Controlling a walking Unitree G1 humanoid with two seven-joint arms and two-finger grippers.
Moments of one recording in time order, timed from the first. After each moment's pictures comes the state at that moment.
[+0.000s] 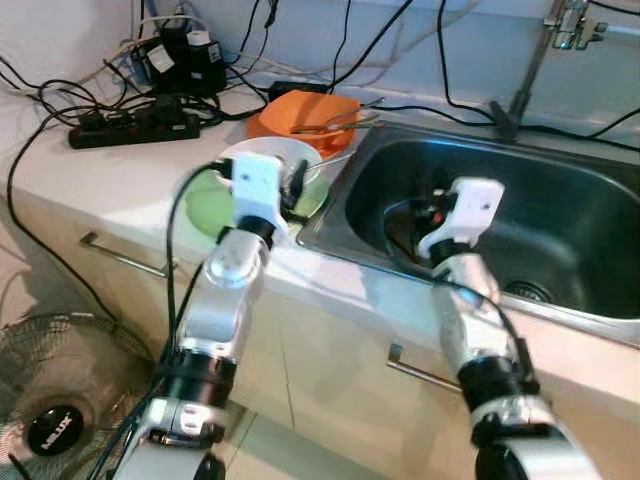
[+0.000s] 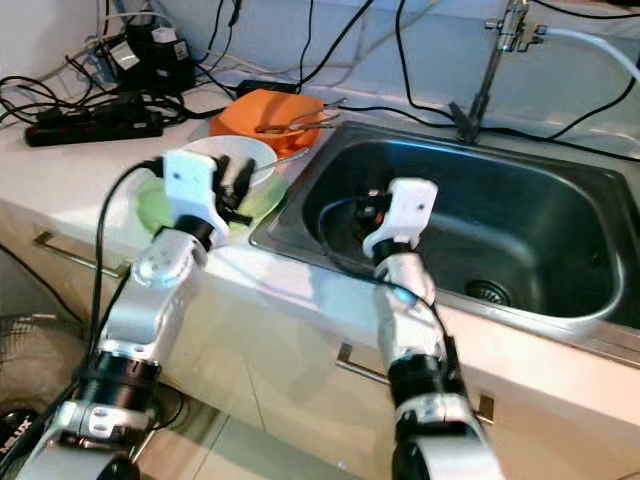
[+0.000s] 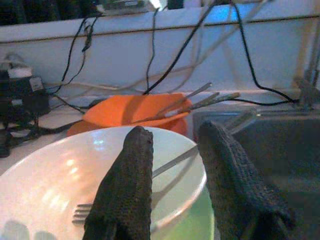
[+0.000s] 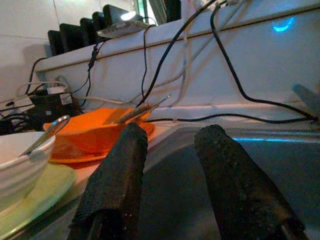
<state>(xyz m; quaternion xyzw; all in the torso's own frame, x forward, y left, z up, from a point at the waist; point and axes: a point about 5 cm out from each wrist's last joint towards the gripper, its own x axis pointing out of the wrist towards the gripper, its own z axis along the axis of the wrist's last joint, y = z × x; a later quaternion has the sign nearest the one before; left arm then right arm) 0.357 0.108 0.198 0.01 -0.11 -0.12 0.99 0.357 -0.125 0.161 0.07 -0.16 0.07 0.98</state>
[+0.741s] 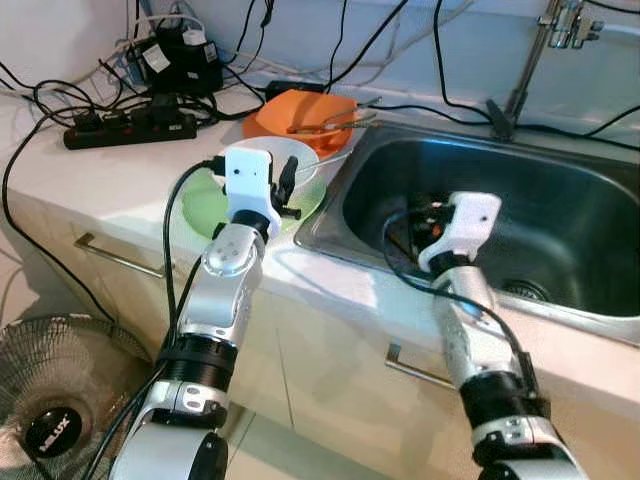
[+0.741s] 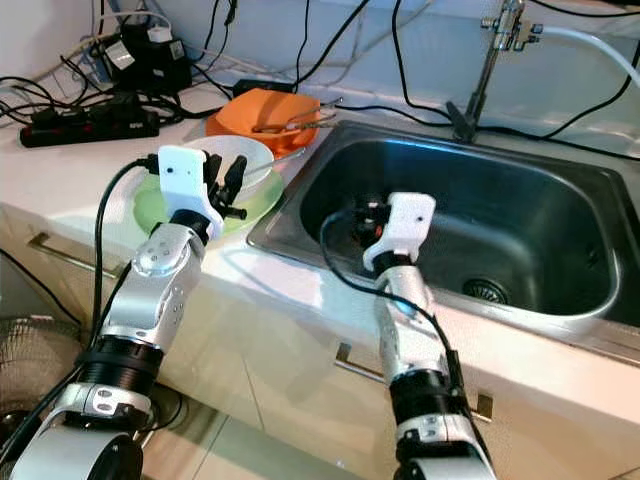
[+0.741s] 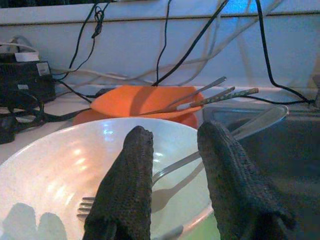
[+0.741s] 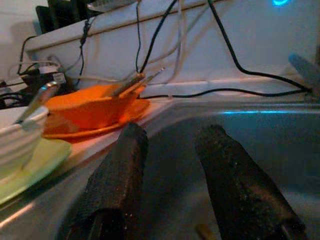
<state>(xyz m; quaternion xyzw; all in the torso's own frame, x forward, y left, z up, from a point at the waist) 0.368 0.112 0.196 -0.01 -0.10 -0.10 0.99 0.350 -0.126 0.152 0.08 -0.12 0.06 0.99</state>
